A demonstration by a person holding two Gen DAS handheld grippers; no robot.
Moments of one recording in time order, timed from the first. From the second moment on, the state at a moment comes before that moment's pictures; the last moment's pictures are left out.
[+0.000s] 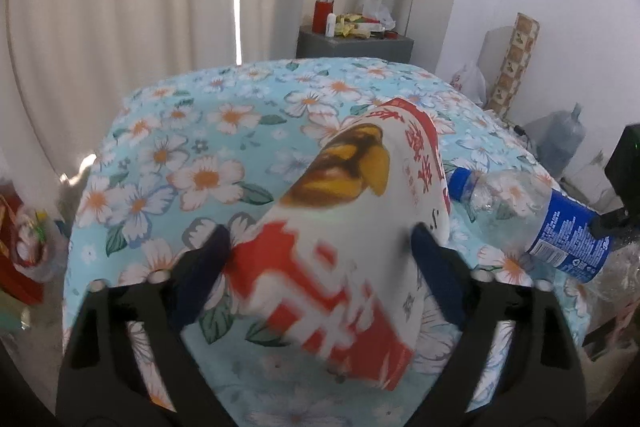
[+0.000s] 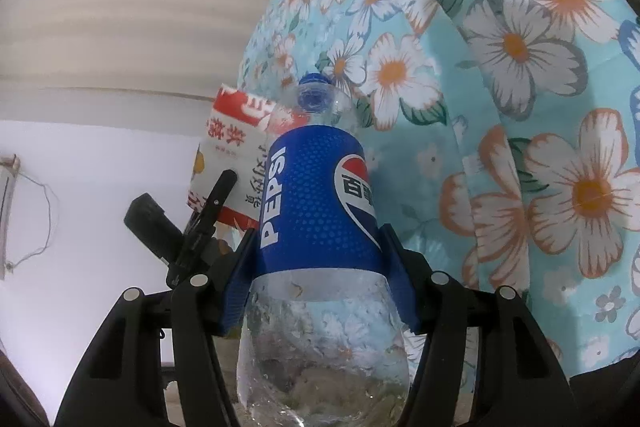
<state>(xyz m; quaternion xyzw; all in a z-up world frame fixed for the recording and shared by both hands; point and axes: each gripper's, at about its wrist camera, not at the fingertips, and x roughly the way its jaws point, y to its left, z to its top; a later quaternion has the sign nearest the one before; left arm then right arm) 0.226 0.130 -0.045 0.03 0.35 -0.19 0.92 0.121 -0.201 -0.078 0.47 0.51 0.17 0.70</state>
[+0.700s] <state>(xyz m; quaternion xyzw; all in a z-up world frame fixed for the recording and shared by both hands) 0.193 0.069 -0.025 0.14 0.34 -0.15 0.92 0.177 -0.161 -0.053 0.25 0.57 0.09 0.77</state>
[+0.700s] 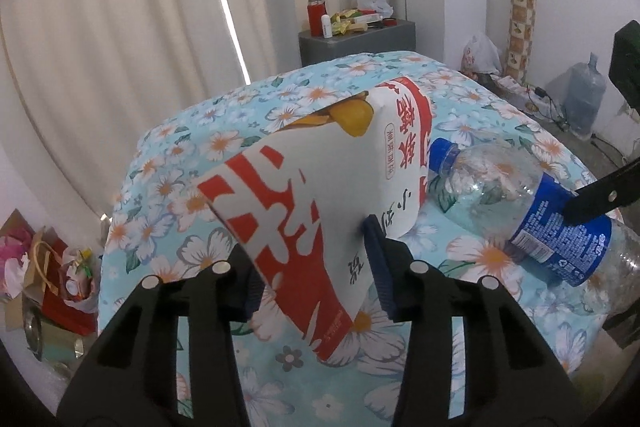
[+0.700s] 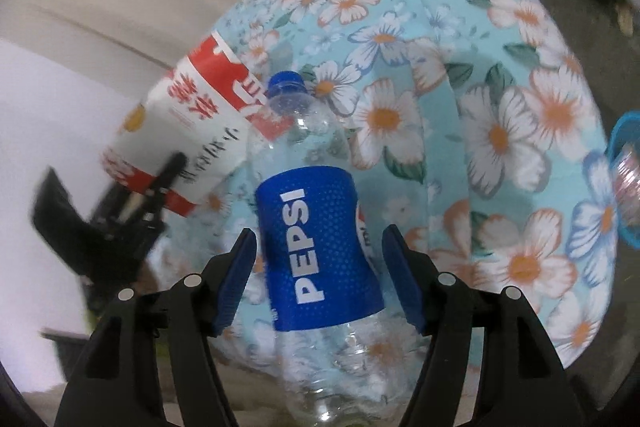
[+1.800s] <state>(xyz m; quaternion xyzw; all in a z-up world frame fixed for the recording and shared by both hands) 0.188 0.063 -0.002 0.15 0.32 -0.13 0.93 0.178 -0.139 -0.073 0.25 0.58 0.11 0.77</state>
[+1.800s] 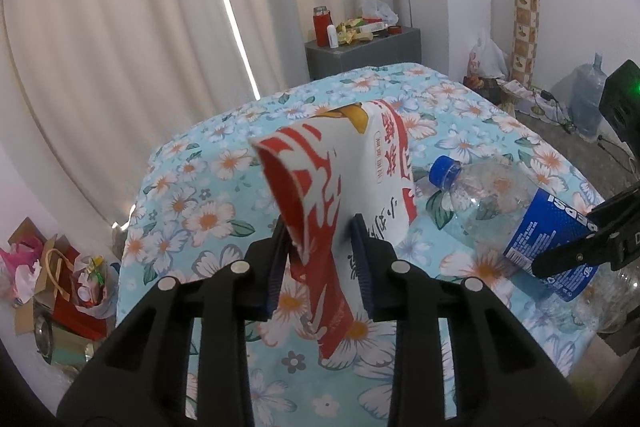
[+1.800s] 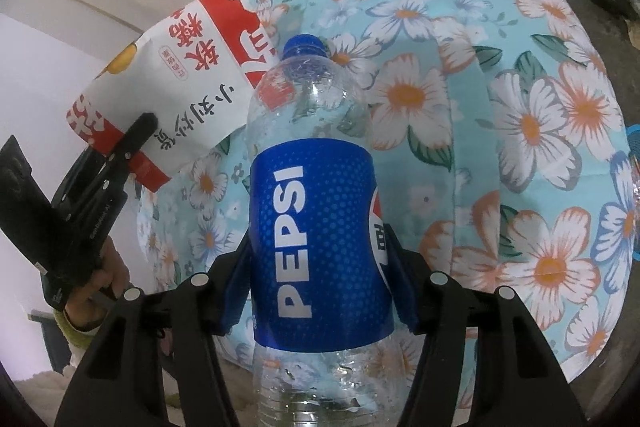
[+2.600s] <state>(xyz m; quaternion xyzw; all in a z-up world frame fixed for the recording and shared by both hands) 0.168 0.056 0.035 0.15 0.27 -0.13 0.94 0.155 -0.175 -0.053 0.30 0.54 0.10 0.78</state>
